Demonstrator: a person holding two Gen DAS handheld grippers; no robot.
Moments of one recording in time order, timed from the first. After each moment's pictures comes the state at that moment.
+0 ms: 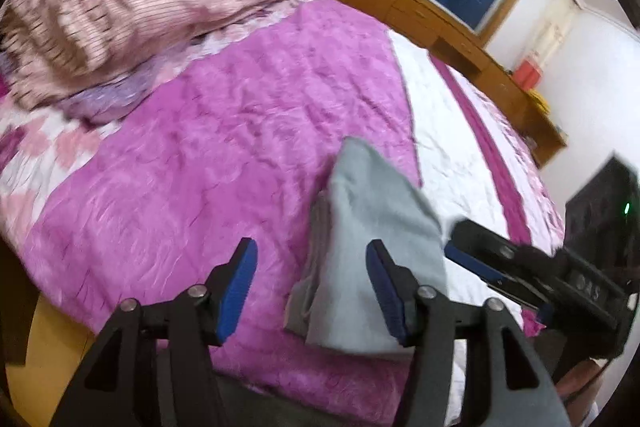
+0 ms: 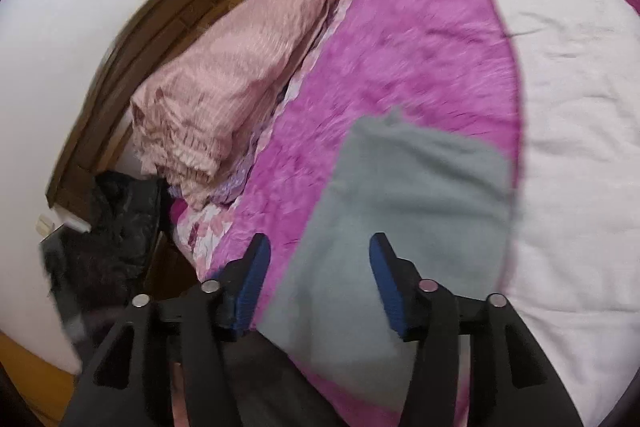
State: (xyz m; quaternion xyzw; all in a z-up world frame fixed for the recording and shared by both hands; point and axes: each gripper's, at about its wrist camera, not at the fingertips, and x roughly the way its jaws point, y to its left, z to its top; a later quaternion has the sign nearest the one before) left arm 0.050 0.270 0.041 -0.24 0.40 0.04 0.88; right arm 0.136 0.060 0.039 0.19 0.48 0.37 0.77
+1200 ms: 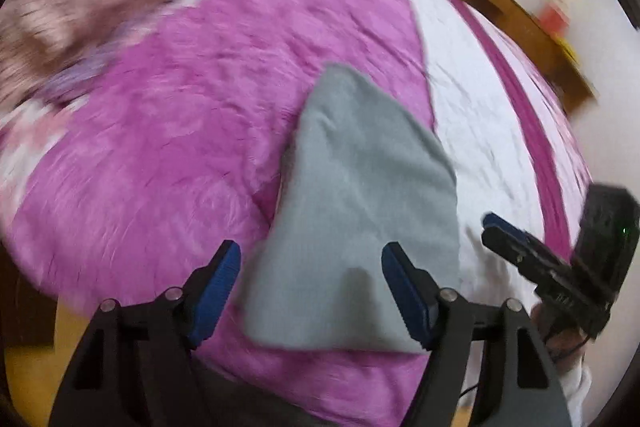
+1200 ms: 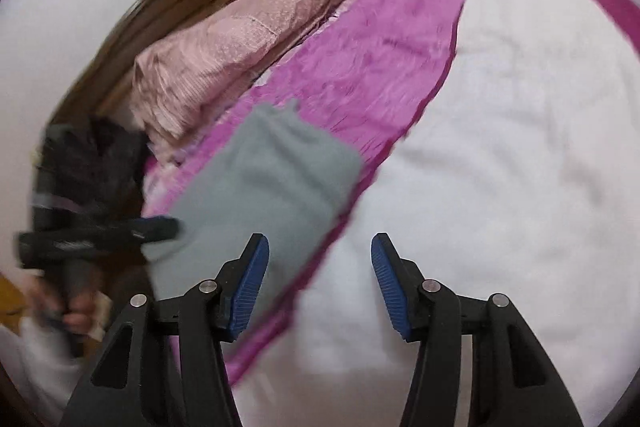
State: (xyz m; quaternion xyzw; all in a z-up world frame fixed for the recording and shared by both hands) left arm 0.070 0.217 0.030 -0.20 0.49 0.12 0.84; right arm 0.181 -0.025 -0.007 0.06 0.44 0.43 0.79
